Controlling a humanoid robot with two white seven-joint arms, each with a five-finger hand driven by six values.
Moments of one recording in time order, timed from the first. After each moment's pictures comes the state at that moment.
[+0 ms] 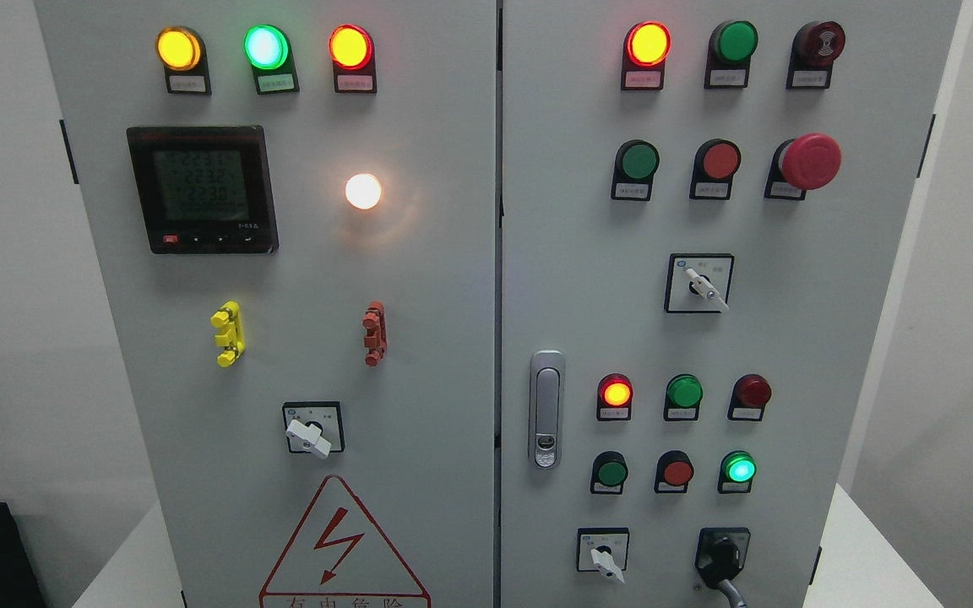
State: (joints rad) left arm 0.13 -0.06 0.04 -0.11 0.00 -0.04 -0.16; right arm 0.06 0.00 0.04 -1.82 -0.12 -0.03 0.03
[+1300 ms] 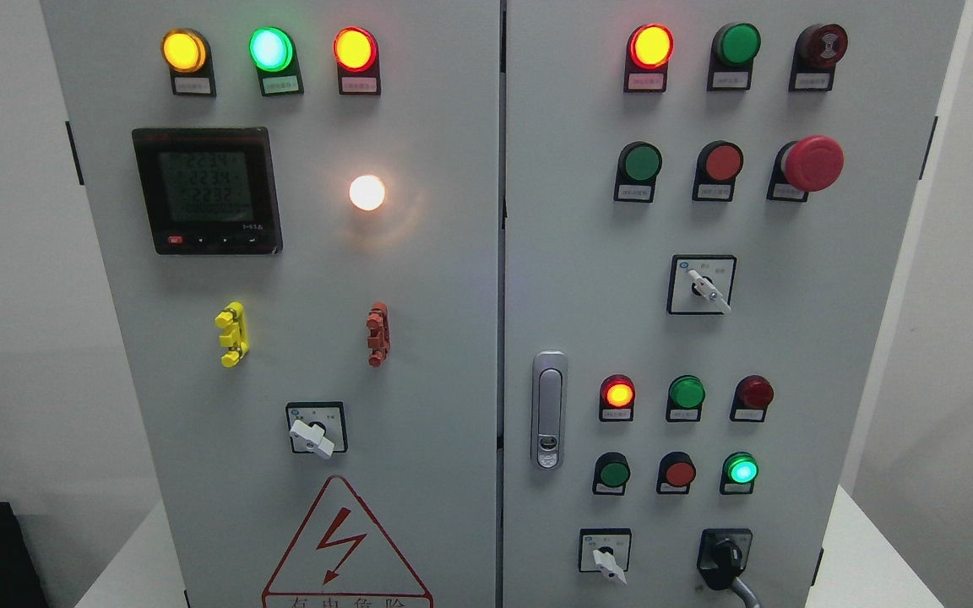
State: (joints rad) left arm 0.13 -0.06 0.04 -0.11 0.00 -0.04 -0.16; right arm 0.07 0.00 0.00 -1.81 -0.12 -0.03 0.03
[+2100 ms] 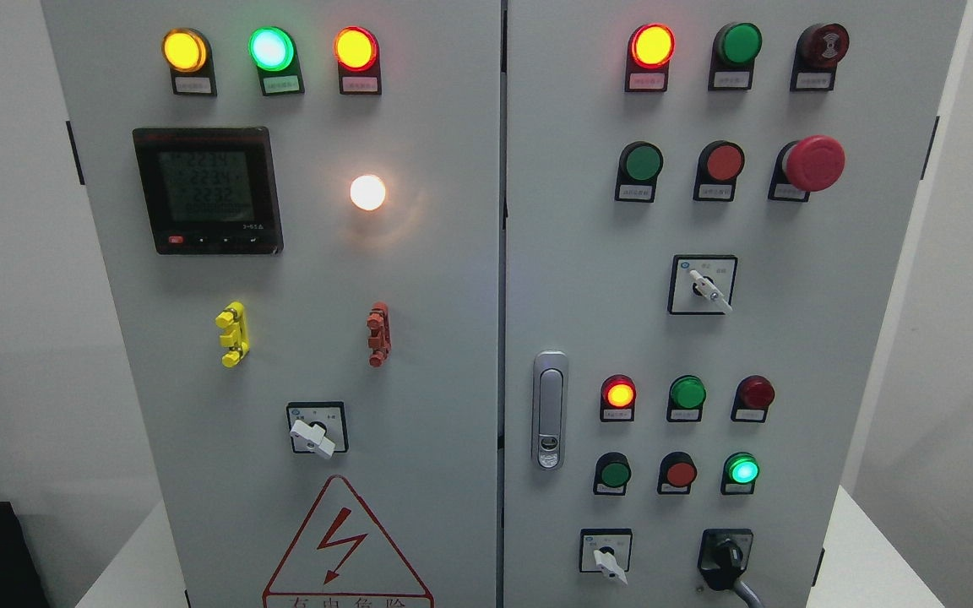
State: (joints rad) left arm 0.13 -0.06 0.04 -0.11 0.00 -0.04 -0.16; right arm 0.11 0.00 0.00 -1.84 -0.13 -0.03 0.03
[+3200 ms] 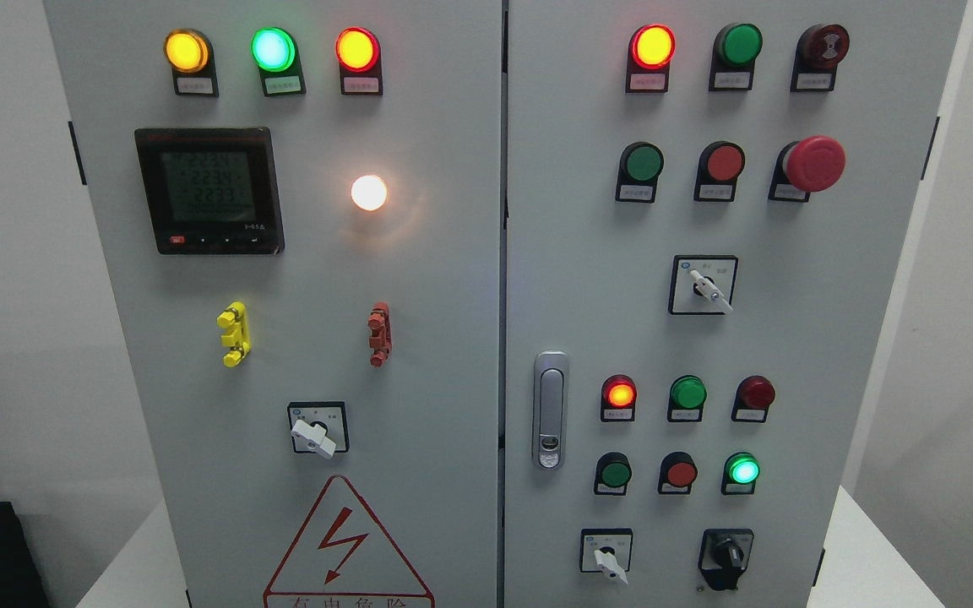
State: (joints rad) left arm 0.13 -0.06 0.04 -0.11 0.00 -0.04 -0.16; right arm 0.29 0.00 0.00 -1.98 -0.13 -0.05 0.03
